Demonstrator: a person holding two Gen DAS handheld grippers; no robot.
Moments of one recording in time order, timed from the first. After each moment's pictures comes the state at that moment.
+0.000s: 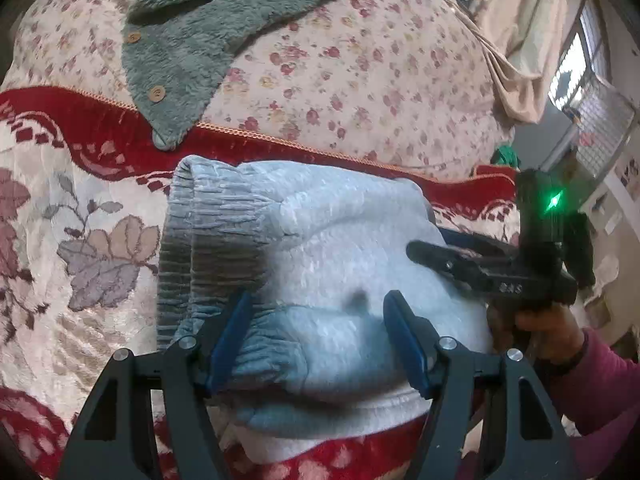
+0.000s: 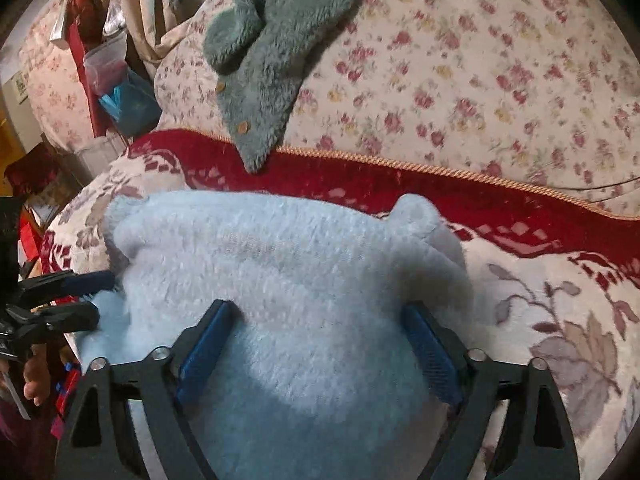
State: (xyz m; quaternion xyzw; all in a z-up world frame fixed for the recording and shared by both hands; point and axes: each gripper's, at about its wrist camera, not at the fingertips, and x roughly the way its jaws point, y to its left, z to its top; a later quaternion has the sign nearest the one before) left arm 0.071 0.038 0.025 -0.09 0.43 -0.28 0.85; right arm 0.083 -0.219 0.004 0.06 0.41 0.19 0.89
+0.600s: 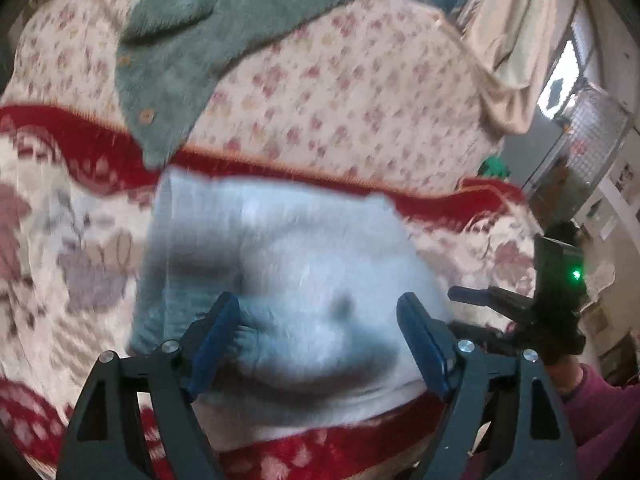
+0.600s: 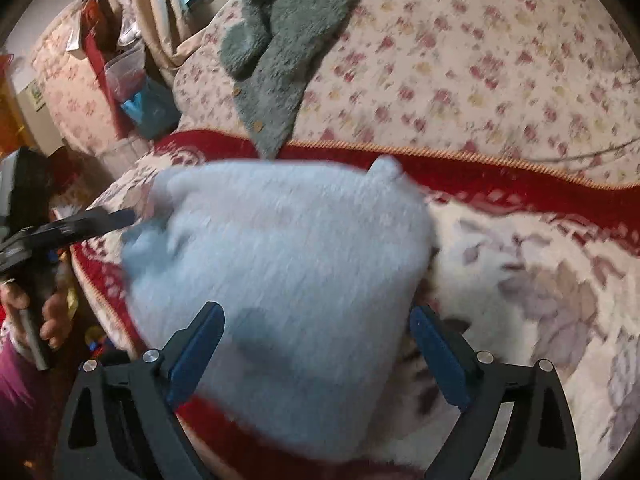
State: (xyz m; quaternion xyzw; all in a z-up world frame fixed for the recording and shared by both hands) left arm 0.051 0.020 0.048 -0.10 0.42 -0.28 0.86; right arm 0.002 -0.256 0.017 0.07 0.42 0.22 0.88
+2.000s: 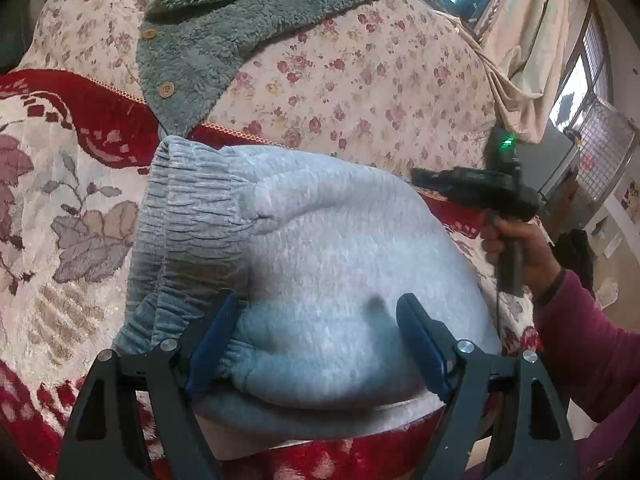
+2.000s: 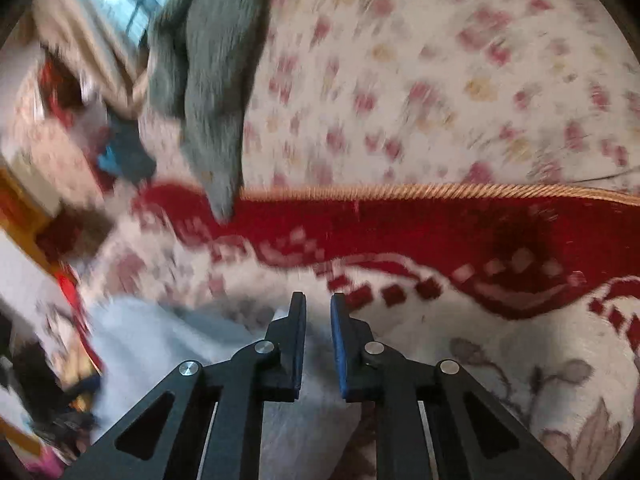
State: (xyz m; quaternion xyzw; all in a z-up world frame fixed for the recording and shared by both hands) left arm 0.047 0.031 0.009 -0.12 0.40 -0.27 0.87; right arm 0.183 -0.335 0.009 0.19 0.41 0.21 0.87
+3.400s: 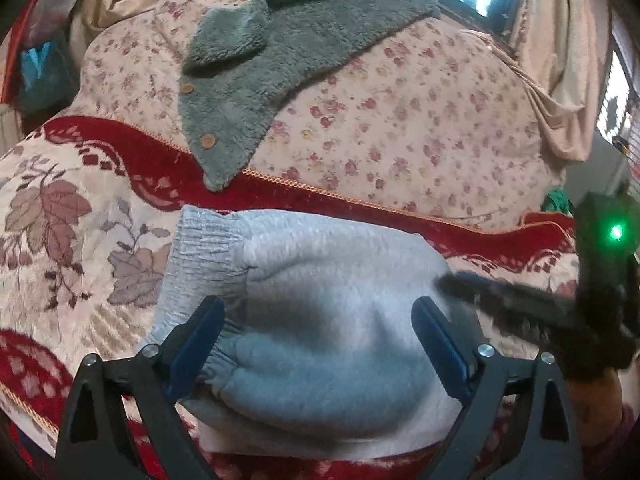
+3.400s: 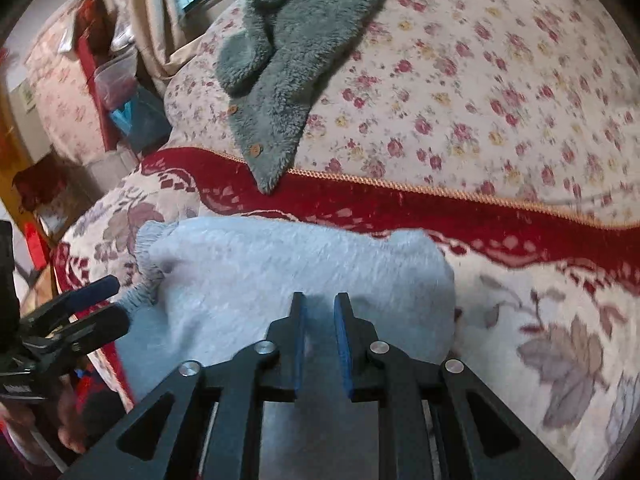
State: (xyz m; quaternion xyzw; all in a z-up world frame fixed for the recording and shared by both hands) left arm 0.035 -0.009 0.062 -0.09 0.36 -0.14 0.92; right arm 0.051 -0.221 0.041 0.07 0.39 0.17 0.90
